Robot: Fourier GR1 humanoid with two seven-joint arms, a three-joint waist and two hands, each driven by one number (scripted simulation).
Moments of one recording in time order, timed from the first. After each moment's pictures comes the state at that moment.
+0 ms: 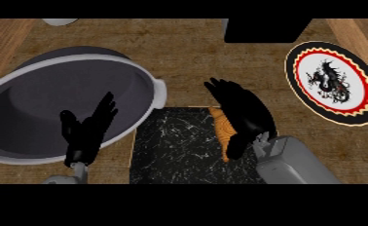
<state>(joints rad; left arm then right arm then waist) -0.02 0.18 -0.15 -1.42 0.20 0.12 0.19 -0.42 -0.26 0.55 -1.60 0.70 0.35 0.55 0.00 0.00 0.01</state>
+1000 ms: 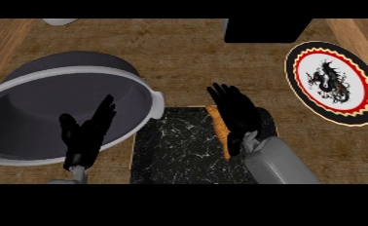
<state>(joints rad) 0.01 0.14 -0.11 -1.45 0.15 0.08 0.20 -0.38 -0.16 0.51 -1.40 0.97 0.33 0.44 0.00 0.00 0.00</state>
